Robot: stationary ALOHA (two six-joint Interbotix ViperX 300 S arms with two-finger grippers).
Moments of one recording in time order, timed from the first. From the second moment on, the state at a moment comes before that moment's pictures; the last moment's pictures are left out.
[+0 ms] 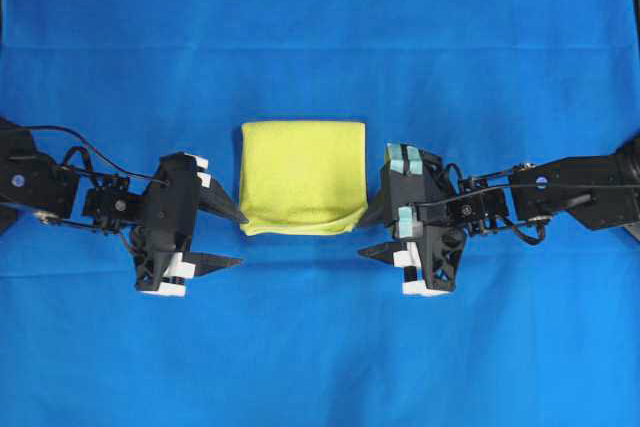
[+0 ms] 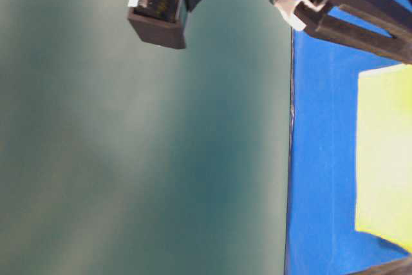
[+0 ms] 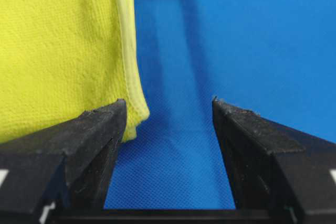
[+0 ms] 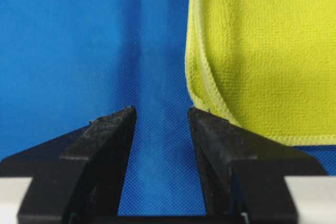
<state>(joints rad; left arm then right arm) -0.18 -0.02 1.01 -0.04 -0.36 -0.03 0.13 0.04 0.79 -0.03 -0.13 0.20</state>
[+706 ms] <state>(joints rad) -0.18 -0.73 1.00 -0.04 0.04 -0.03 0.13 -0.50 0.77 -0.05 0.18 0.21</state>
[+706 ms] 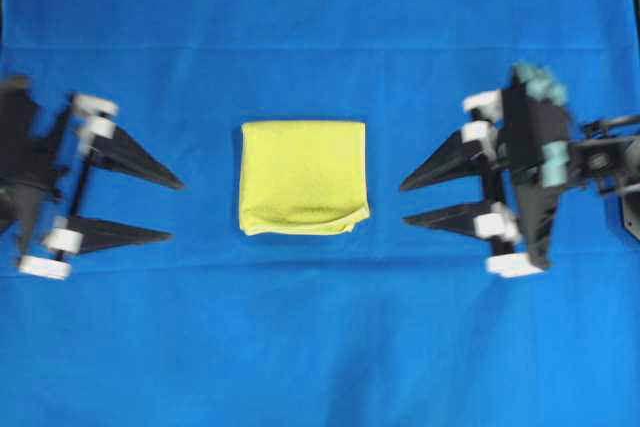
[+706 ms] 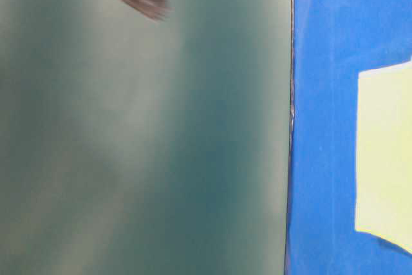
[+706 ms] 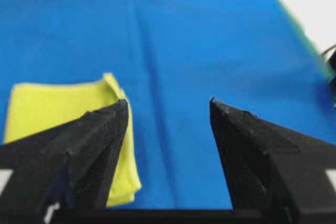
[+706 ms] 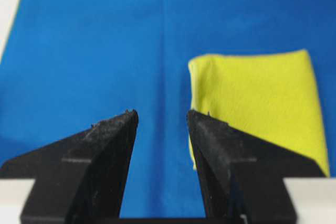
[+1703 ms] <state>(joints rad) -0.05 -1.46 1.27 -0.03 0.33 0.00 0.06 -1.31 1.25 -0.13 0.28 0.21</state>
